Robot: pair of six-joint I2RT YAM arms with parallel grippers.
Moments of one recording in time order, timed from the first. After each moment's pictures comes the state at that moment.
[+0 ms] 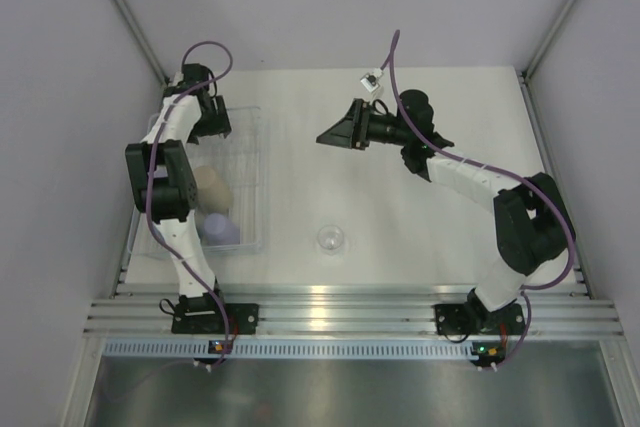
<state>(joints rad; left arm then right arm) 0.08 2.08 1.74 -0.74 -0.18 -0.21 0.52 1.66 1.12 0.46 -0.79 0.87</state>
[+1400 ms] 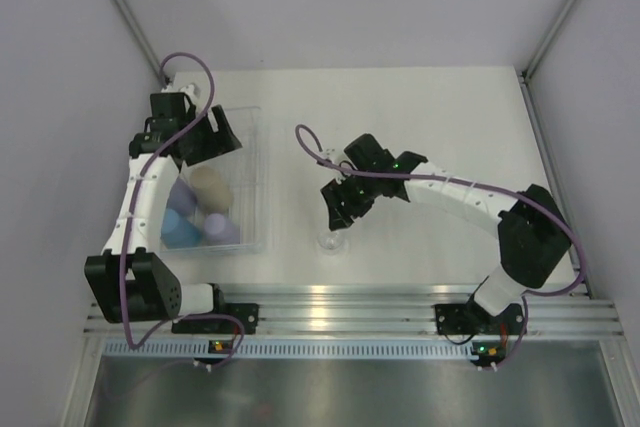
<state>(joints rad) 0.07 1.33 1.24 -0.70 0.23 -0.29 0.81 1.61 1.18 -0.55 -0.41 0.10</state>
